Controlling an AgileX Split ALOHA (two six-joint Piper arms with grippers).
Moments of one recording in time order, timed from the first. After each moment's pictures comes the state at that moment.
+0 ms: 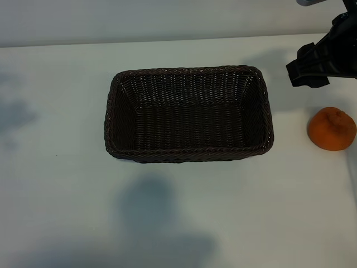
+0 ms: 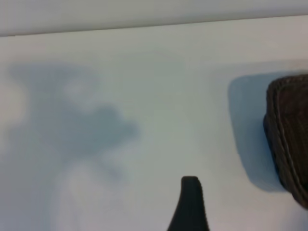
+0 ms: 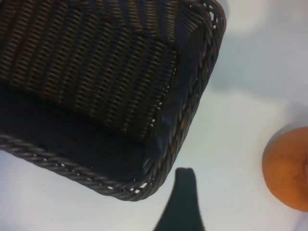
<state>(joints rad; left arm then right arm) 0.11 0.96 -1.18 -0.18 0.98 0.18 0.18 1.42 -1.22 0.13 0.91 -0.09</state>
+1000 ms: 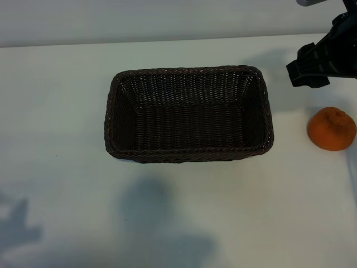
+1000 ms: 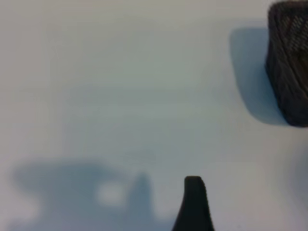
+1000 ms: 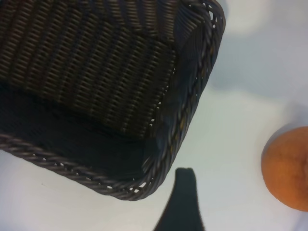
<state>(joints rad) 0.11 0.14 -0.51 -0.17 0.93 0.09 0.18 1.42 -1.22 0.13 0.91 -0.09</state>
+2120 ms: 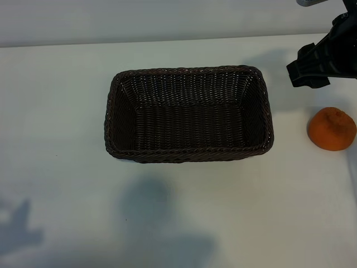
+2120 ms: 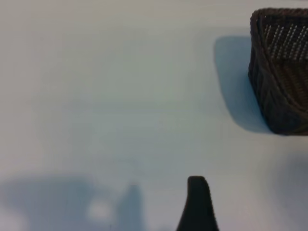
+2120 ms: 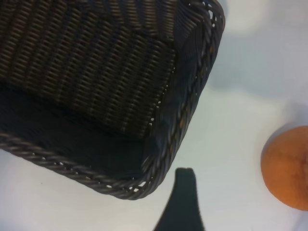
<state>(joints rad) 0.11 0.09 -0.50 -0.19 0.93 0.08 0.18 1.42 -1.22 0.12 0.91 -0.09</state>
